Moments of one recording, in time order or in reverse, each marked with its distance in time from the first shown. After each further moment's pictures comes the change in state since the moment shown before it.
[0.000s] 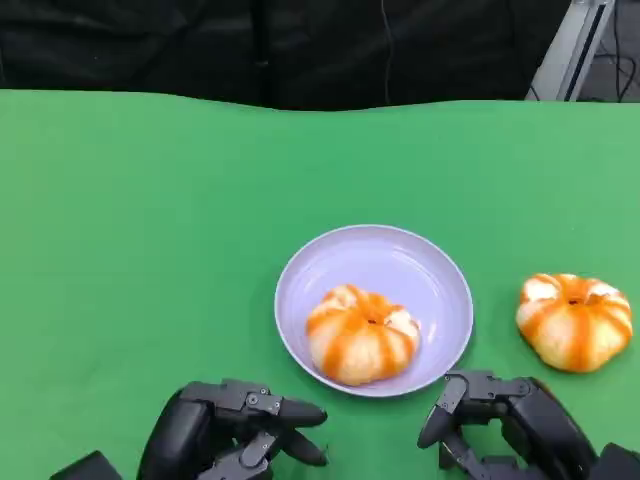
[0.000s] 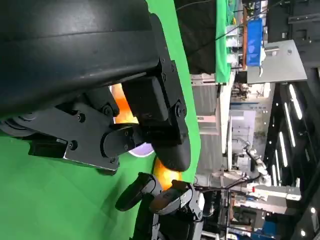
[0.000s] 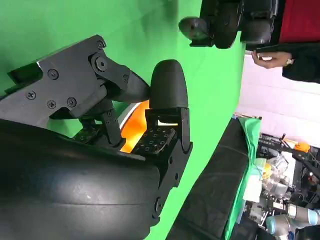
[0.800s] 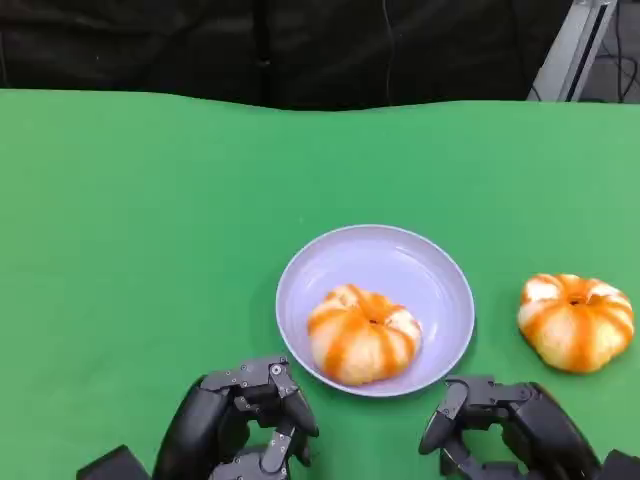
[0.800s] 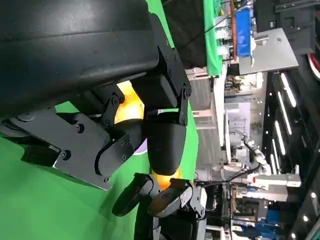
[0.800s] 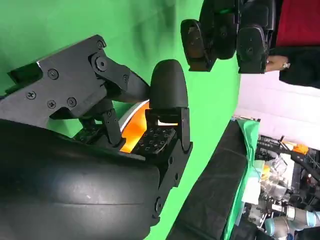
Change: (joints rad) left arm -0.058 -0.001 -0.036 0.080 0.039 -0.088 0.026; right arm 0.022 0.000 0.000 -0.028 0.009 0.001 0.015
